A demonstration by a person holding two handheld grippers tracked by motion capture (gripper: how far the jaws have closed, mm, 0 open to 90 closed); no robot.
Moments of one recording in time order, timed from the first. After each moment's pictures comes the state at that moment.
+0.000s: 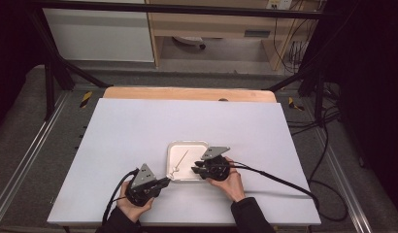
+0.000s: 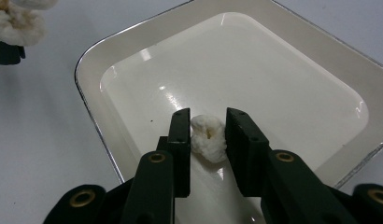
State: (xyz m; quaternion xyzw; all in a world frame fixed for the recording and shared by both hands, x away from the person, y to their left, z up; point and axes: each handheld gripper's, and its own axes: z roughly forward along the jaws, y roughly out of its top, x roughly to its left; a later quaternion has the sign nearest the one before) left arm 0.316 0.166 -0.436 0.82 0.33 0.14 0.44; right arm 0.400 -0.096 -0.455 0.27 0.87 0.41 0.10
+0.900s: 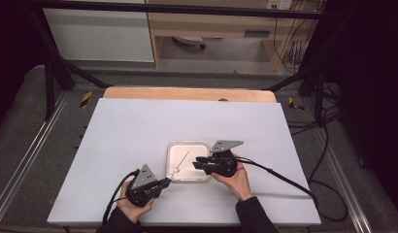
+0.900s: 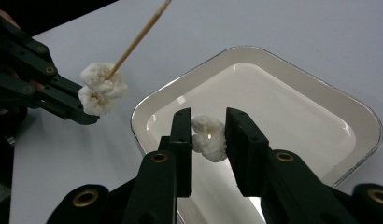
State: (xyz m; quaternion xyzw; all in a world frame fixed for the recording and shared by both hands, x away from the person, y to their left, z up) left arm 0.315 0.164 -0.436 0.82 0.32 0.14 0.44; right arm 0.396 -0.114 -0.421 0.29 0.82 0.49 0.05
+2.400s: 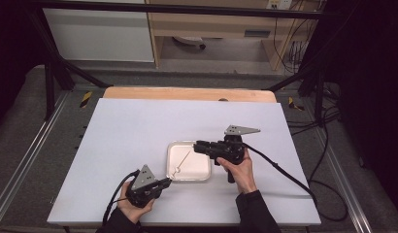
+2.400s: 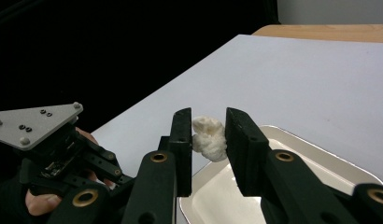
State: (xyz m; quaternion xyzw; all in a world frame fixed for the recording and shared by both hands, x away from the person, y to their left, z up) left arm 0.312 0.163 -0.433 0.82 0.31 0.15 0.46; right arm 0.407 -0.128 -0.377 0.32 0.73 0.60 -0.02
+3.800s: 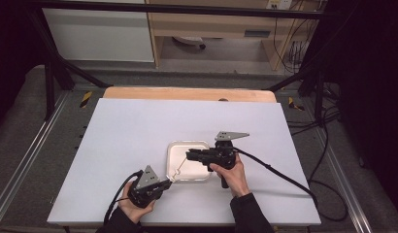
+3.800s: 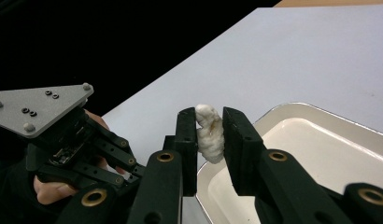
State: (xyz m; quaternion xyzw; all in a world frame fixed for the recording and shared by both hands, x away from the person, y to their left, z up) left arm 0.314 0.159 -0.438 0.84 0.31 0.14 0.42; right arm 0.404 -0.109 -0.399 0.31 0.74 0.59 -0.06
